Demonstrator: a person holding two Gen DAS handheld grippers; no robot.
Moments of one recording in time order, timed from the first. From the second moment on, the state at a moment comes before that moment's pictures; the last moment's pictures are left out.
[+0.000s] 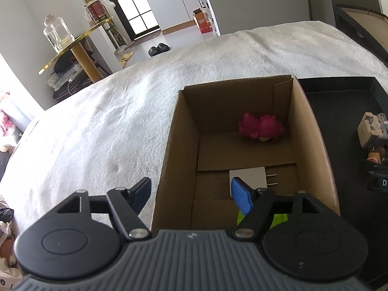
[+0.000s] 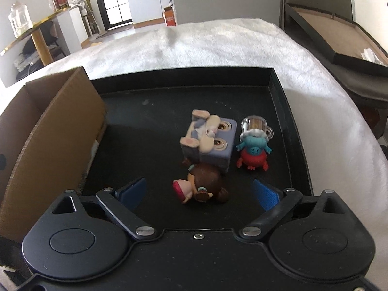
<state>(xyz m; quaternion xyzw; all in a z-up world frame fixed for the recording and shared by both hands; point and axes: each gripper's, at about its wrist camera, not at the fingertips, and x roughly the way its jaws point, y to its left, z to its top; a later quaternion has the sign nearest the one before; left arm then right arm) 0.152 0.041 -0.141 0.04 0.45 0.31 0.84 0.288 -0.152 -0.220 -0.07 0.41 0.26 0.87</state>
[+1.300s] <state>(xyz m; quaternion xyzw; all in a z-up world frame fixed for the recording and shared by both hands) 0.144 0.050 -0.141 0.02 0.44 0.32 0.84 0.271 -0.141 -0.180 -0.08 0.35 0.32 0.88</state>
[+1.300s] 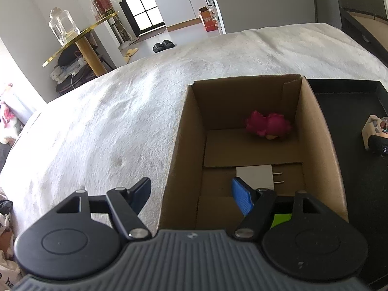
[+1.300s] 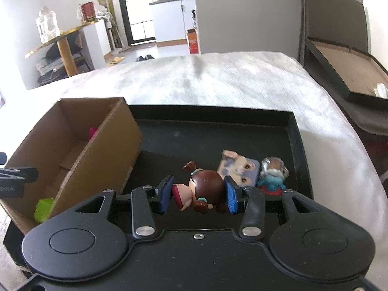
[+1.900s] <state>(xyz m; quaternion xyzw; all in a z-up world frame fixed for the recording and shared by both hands) 0.128 0.068 -0.141 -0.02 0.42 0.31 0.85 0.248 -0.105 -0.151 -0.10 0.30 0.35 0.88</state>
